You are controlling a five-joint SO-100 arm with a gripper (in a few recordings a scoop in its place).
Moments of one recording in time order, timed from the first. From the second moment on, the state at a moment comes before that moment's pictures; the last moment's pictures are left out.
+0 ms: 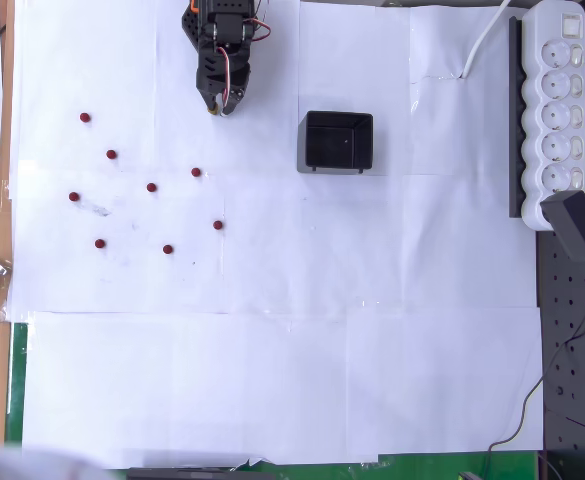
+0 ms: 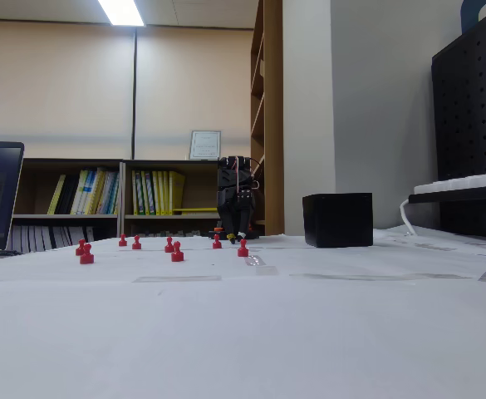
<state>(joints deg) -1.2 -10.0 2.0 74.8 -104.7</state>
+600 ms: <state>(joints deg) 0.6 -4.2 2.0 70.9 -89.2</state>
